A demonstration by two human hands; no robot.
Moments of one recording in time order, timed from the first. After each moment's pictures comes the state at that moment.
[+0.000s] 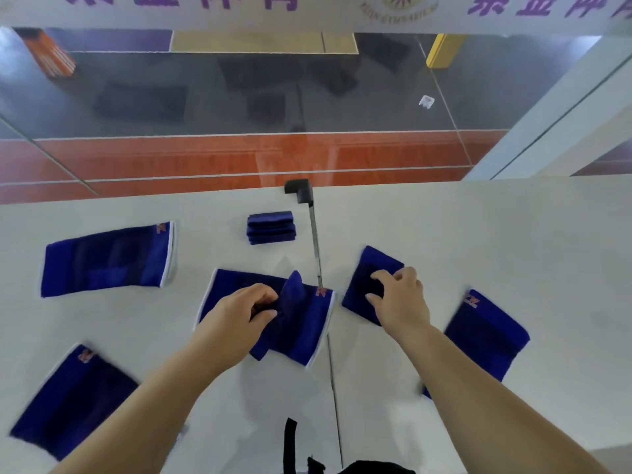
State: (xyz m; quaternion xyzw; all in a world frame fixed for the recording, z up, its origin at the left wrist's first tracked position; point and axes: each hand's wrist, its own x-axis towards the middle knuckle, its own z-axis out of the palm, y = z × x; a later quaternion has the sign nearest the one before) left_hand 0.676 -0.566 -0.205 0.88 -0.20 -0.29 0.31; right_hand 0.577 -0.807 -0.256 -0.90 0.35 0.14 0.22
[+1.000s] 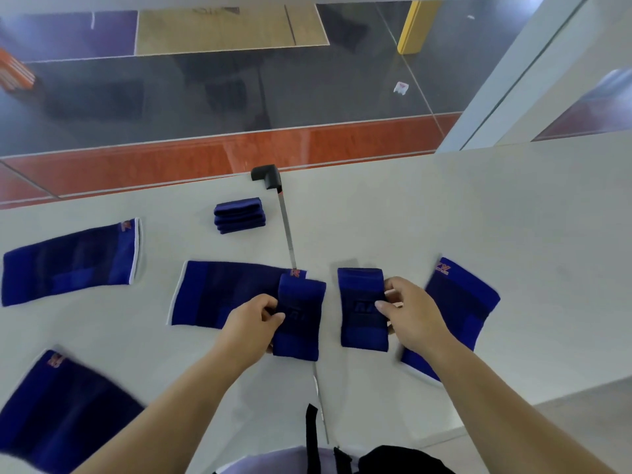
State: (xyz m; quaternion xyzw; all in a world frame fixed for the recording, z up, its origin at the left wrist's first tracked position) left_hand 0.632 -0.601 -0.249 0.86 -0.10 -0.39 0.33; right_hand 0.500 -0.814 -0.230 -0.77 0.41 0.08 0.48
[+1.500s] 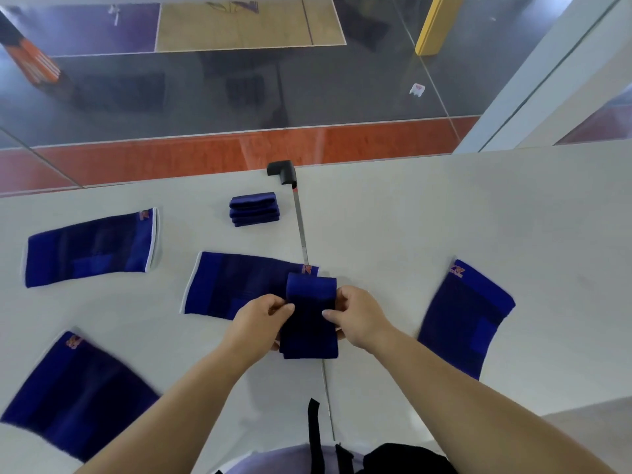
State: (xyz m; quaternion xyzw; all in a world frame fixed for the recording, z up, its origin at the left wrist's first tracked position) left_hand 0.629 -0.596 -0.250 0.83 -0.05 -0.41 0.37; right_hand 0.548 -0.755 -0.257 -0.72 0.35 0.18 0.57
